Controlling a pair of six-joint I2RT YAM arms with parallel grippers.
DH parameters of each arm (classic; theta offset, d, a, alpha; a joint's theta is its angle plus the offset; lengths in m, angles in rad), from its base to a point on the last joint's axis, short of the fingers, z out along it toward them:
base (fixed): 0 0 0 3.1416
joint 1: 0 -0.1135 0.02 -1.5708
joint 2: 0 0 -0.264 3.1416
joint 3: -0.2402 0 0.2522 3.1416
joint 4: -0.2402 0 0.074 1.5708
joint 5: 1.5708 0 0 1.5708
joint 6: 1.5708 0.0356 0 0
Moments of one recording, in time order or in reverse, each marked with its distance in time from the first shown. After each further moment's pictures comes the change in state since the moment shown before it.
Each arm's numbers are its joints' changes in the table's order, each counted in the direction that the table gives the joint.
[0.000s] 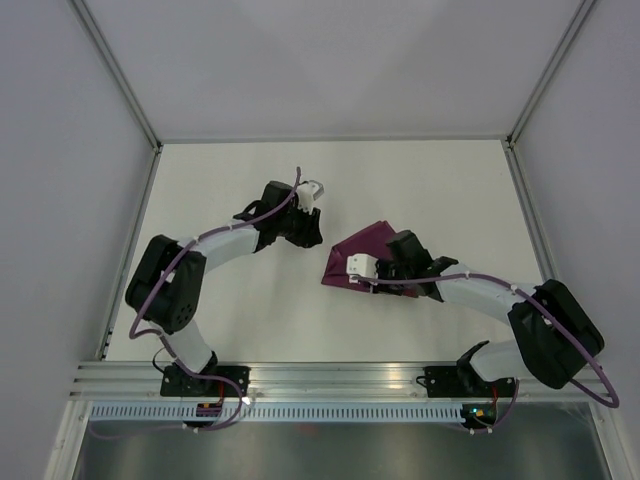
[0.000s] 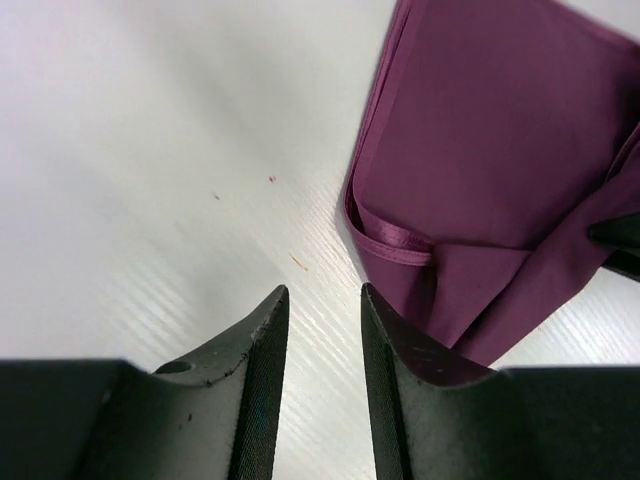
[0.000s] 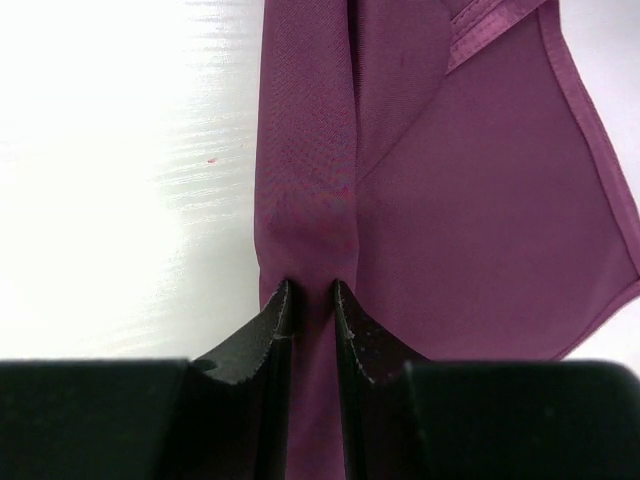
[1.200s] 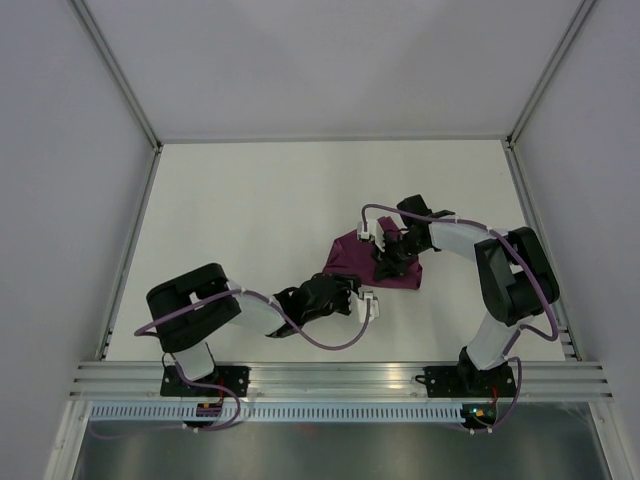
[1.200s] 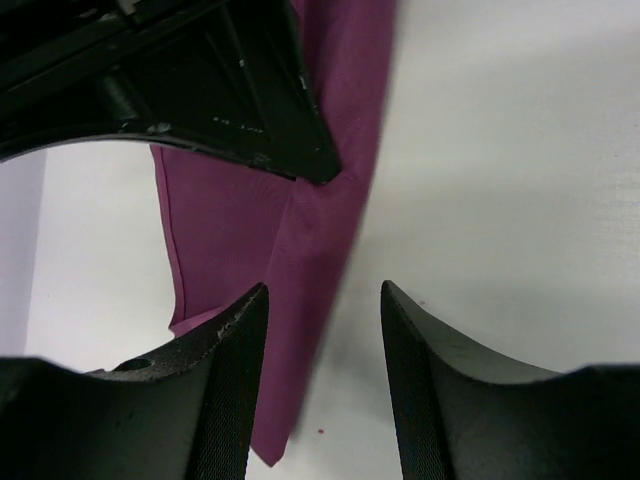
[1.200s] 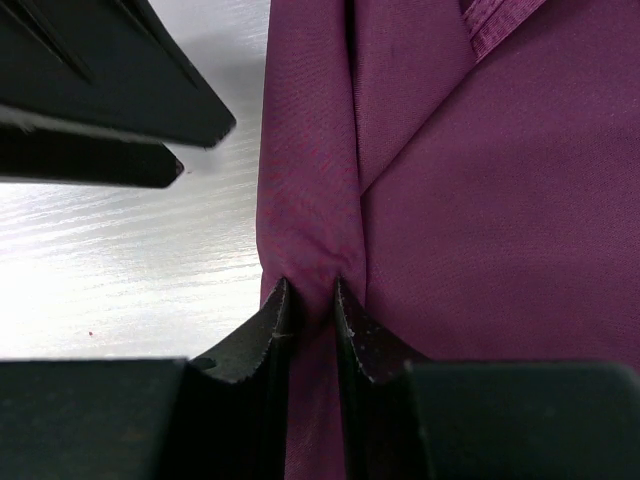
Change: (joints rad) left arm 0.590 0.068 0.512 0.846 -0.423 0.800; right arm 0.286 -0.394 -0.387 -0.386 -0.441 -0.076
